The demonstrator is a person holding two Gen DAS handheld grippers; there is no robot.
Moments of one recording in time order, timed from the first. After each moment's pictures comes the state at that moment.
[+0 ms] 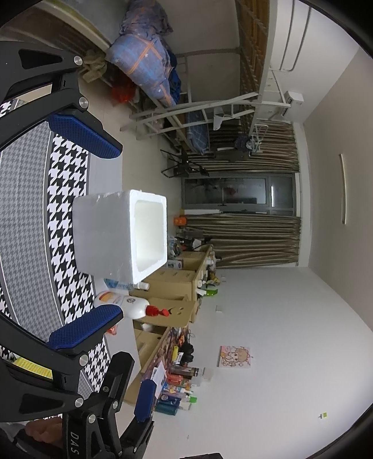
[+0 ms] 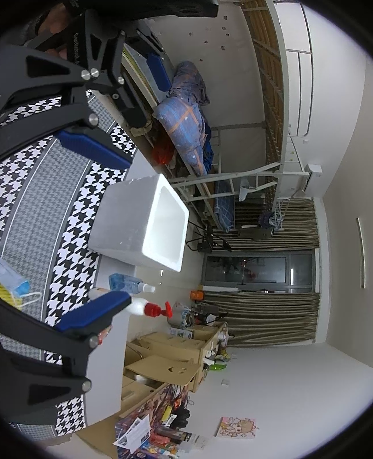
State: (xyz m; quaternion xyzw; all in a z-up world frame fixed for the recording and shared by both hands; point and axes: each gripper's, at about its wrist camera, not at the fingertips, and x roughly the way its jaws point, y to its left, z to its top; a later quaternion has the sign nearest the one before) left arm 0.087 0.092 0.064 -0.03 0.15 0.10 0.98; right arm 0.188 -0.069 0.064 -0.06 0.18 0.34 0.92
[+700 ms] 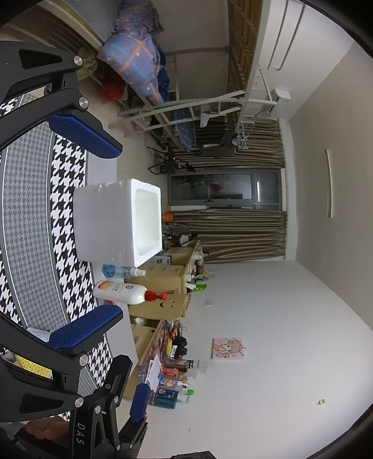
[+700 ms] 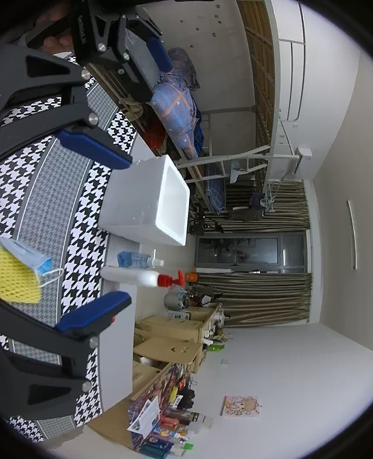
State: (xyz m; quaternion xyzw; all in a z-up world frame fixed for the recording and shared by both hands) left arm 0.061 0.064 0.052 -0.01 0.11 0.09 0.99; right arm 0.170 -0.110 0.044 -0.05 0.16 0.30 0.94
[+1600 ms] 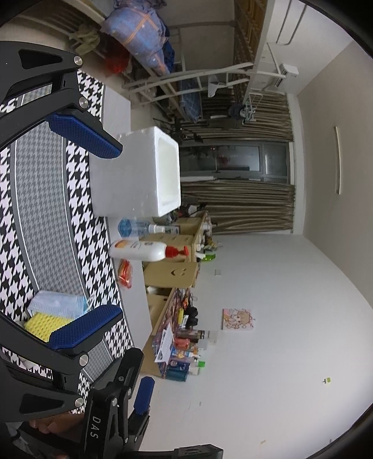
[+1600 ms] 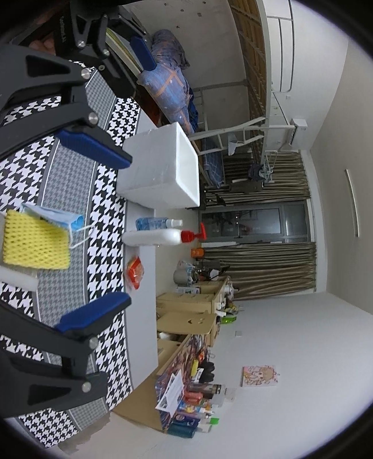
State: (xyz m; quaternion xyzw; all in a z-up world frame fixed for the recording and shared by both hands) left arm 0.071 0.026 0.022 -0.02 0.12 0.02 0.99; right arm 0.169 -0.166 0.014 -0.01 0.17 0.24 0.96
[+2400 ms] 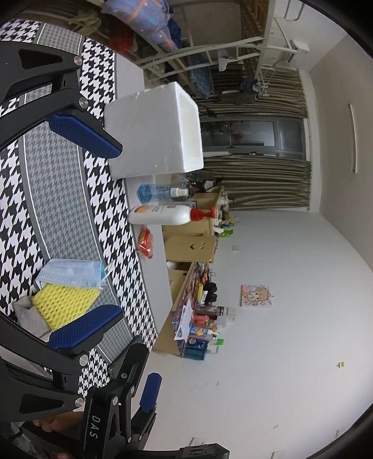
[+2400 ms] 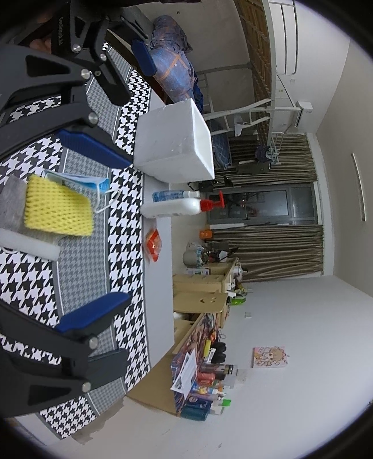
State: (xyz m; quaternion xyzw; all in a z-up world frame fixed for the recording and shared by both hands) left arm 0.093 -0.008 -0.001 -0.01 0.17 -0.04 0.98; right arm 0.169 -0.200 -0.009 -0.01 0.19 0.19 0.96
